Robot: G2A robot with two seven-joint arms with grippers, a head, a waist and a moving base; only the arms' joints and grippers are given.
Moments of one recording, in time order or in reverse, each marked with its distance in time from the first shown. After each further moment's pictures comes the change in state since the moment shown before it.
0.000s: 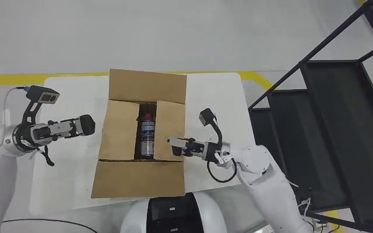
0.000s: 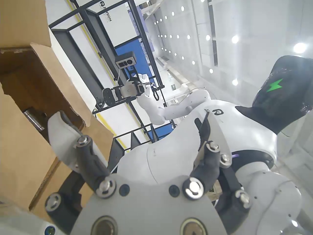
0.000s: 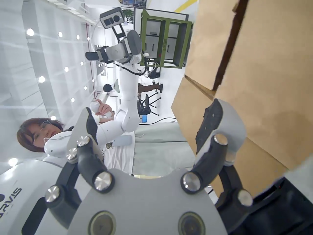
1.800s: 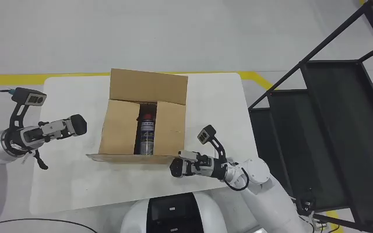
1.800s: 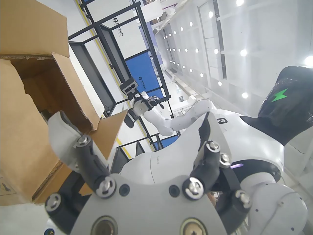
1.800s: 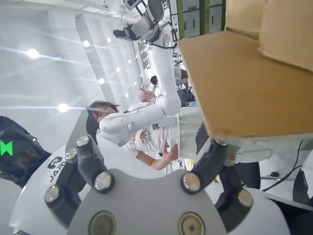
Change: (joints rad) left arm 0.102 0.010 -0.119 -0.085 0.048 0.027 0.070; right arm -0.090 0.033 -0.036 0.074 0.362 -0.056 0.060
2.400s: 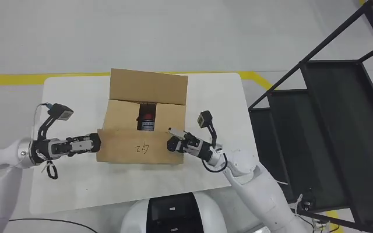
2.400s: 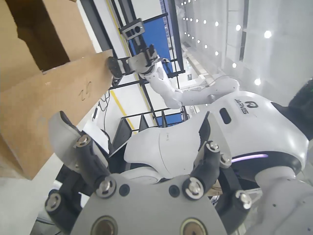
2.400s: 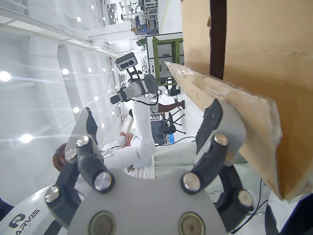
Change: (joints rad) left arm -0.006 0.001 0.130 0.036 0.173 -0.012 -0.069; right arm 0.150 -0.017 -0.096 0.110 -0.151 -0.052 -0.294
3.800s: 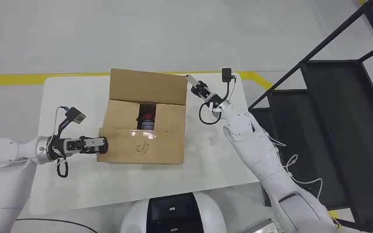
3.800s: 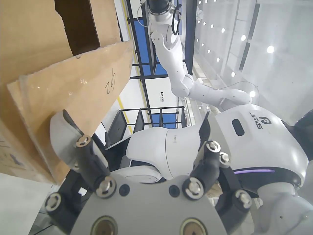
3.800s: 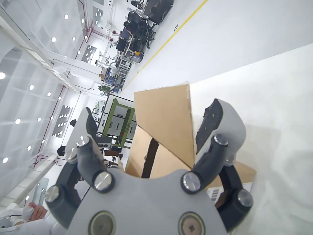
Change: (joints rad) left arm -0.087 -0.012 0.126 0.151 0.020 0.022 -0.020; right arm 0.474 -0.050 -0.038 0.572 -0.376 -0.248 -0.422
